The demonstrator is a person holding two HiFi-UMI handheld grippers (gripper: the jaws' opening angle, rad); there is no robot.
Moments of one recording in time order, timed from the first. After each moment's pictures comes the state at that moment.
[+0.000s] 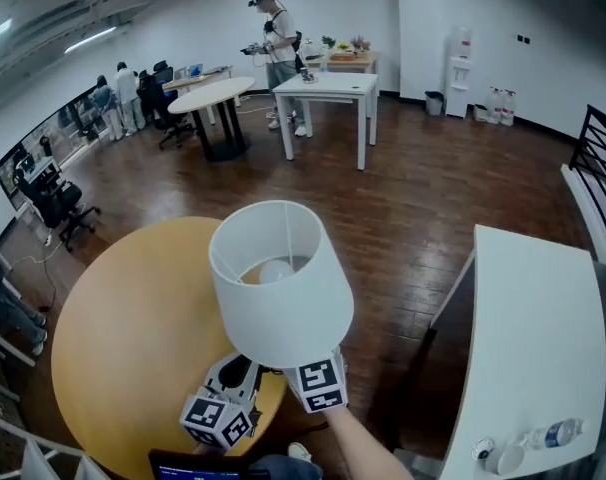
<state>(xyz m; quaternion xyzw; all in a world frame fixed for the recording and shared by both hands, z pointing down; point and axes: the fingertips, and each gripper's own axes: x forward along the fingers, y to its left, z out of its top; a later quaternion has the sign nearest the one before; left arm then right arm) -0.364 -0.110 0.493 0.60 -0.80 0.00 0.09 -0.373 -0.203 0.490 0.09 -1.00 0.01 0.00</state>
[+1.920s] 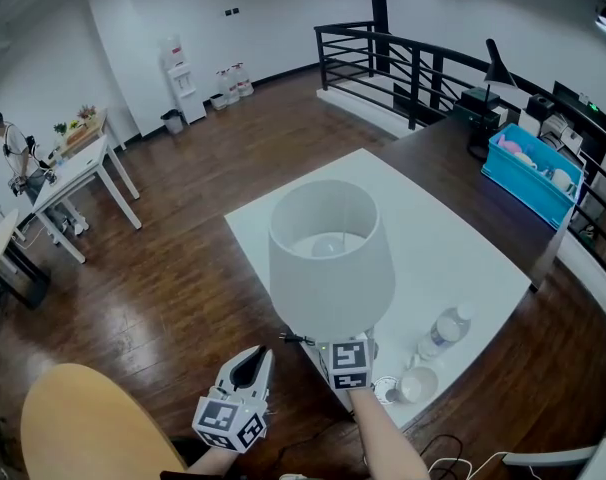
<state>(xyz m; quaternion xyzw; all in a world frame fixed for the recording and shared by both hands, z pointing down) -0.021 -0.364 0.522 0.89 -0.45 0.06 0.09 0.123 -0.459 0.528 0.63 -0.78 0.00 0.01</state>
